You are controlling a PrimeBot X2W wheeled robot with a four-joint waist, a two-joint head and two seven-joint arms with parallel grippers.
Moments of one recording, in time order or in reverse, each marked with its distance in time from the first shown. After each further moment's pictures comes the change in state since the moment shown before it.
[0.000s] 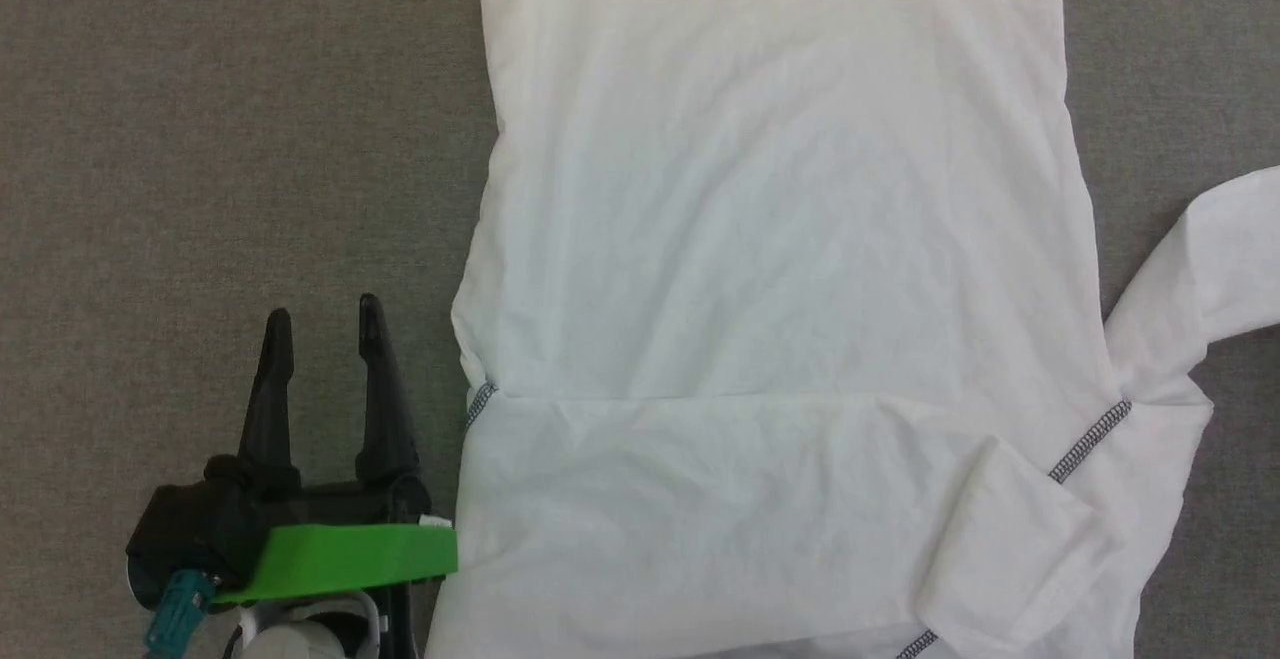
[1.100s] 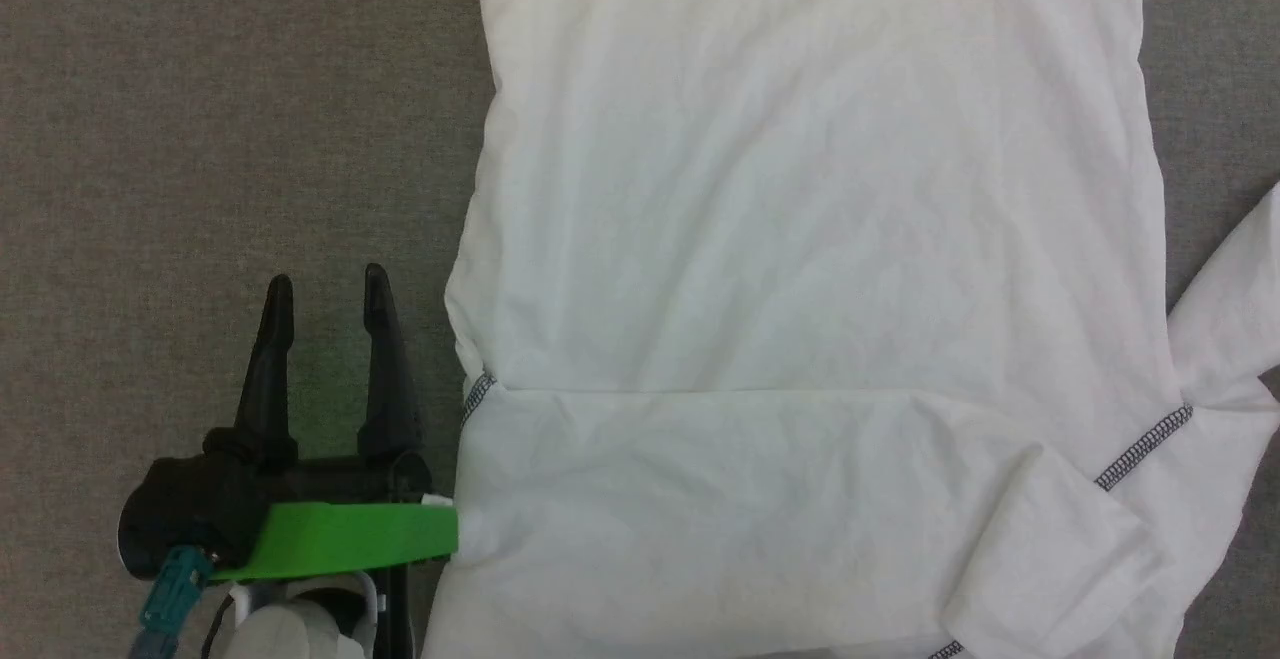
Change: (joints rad) left arm -0.043 0.028 -0.020 -0.030 0.016 0.003 0.034; right arm -0.130 -0.008 -0.032 0.017 0.077 0.000 0.077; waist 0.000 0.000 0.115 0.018
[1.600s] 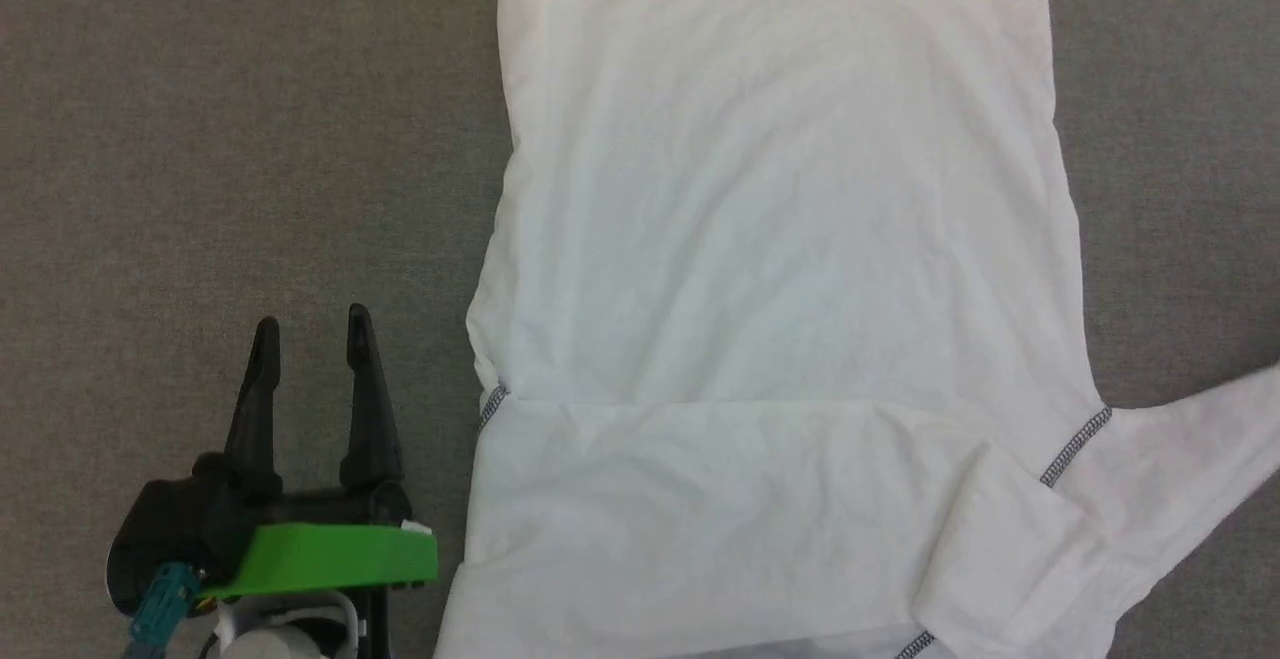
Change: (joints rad) left arm 0.044 0.021 0.021 0.041 -0.028 0.000 -0.002; right arm 0.005 -0.059 -0.140 -0.021 -0.116 0.000 -0.027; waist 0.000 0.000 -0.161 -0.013
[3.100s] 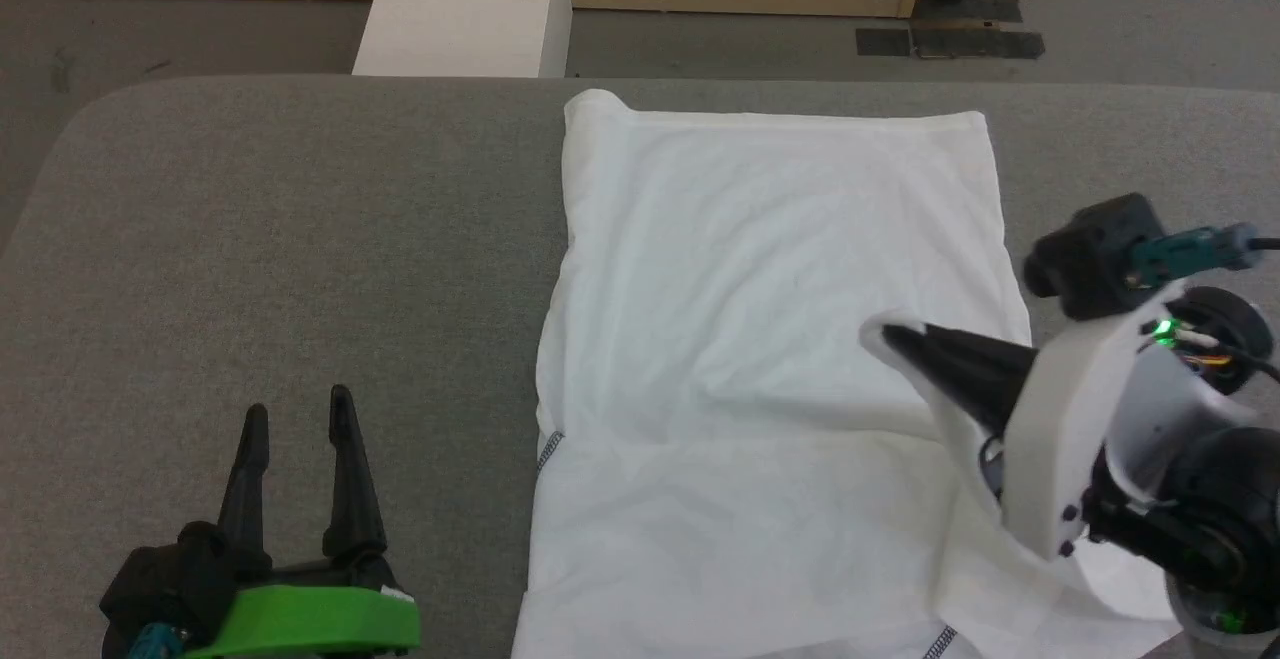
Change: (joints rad) left arm 0.123 0.010 0.027 0.000 -0.070 0.007 0.000; right arm 0.173 0.263 0.602 -0.681 0.397 0.000 0.541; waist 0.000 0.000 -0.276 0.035
